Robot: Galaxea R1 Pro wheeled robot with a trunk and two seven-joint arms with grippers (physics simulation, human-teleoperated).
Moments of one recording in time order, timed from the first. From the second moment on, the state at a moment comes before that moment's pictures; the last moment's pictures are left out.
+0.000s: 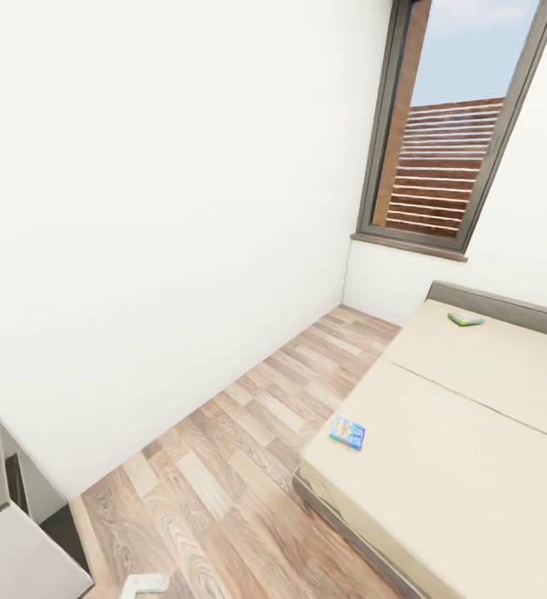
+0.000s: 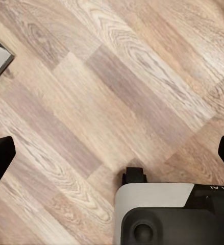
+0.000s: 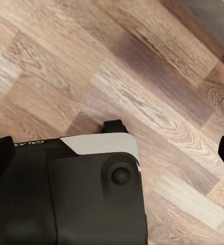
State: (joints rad) left arm -0.38 0.06 0.01 -0.22 0.00 0.10 0.04; right arm -0.27 0.12 -0.03 -0.33 -0.04 0.24 -0.27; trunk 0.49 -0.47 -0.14
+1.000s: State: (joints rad) left arm -0.38 0.06 0.00 -0.22 0.00 0.10 0.03; right arm -0.27 0.12 -0.03 -0.33 -0.04 0.24 -0.27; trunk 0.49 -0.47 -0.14
